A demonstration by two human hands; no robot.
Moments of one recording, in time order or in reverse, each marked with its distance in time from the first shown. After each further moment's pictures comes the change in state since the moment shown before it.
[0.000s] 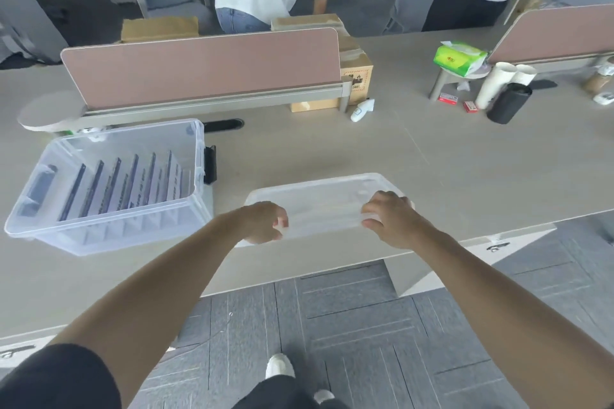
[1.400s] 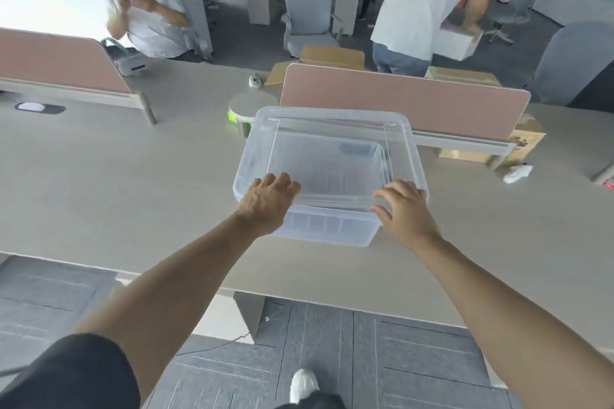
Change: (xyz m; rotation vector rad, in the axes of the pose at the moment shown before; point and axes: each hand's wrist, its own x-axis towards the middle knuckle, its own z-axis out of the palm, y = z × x) left_hand -0.199 -0.340 0.008 0.249 0.788 -0.172; right_hand 0.130 -0.368 0.047 0.004 0.458 -0.350
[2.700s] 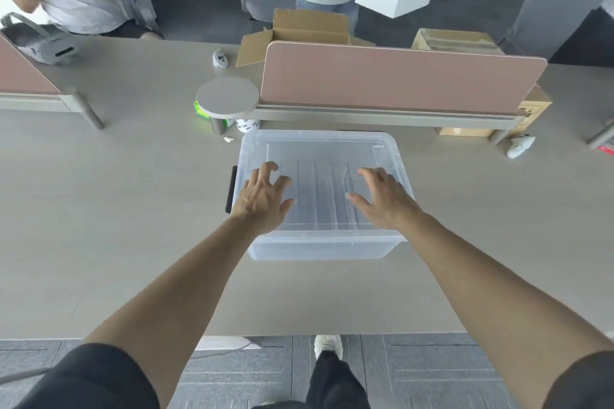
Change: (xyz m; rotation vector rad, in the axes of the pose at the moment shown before) left_hand 0.090 -0.087 0.071 -0.206 -0.106 -0.045; right_hand 0.110 -0.022 0.070 0.036 -0.444 0.314
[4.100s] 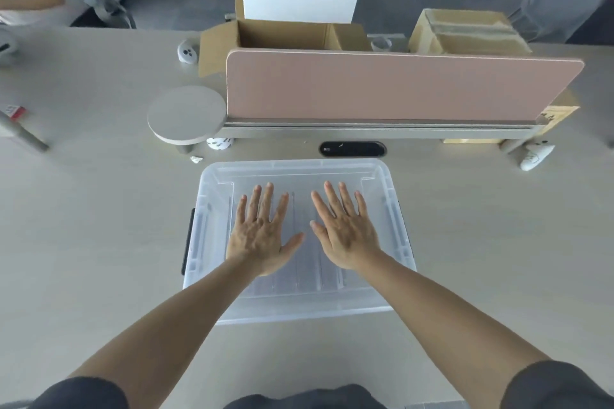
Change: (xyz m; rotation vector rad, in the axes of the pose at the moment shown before) left_hand 0.101 0.017 0.057 0.161 -0.248 -0.059; right_hand 0.108 0.021 0.053 -0.274 -0.084 -0.104
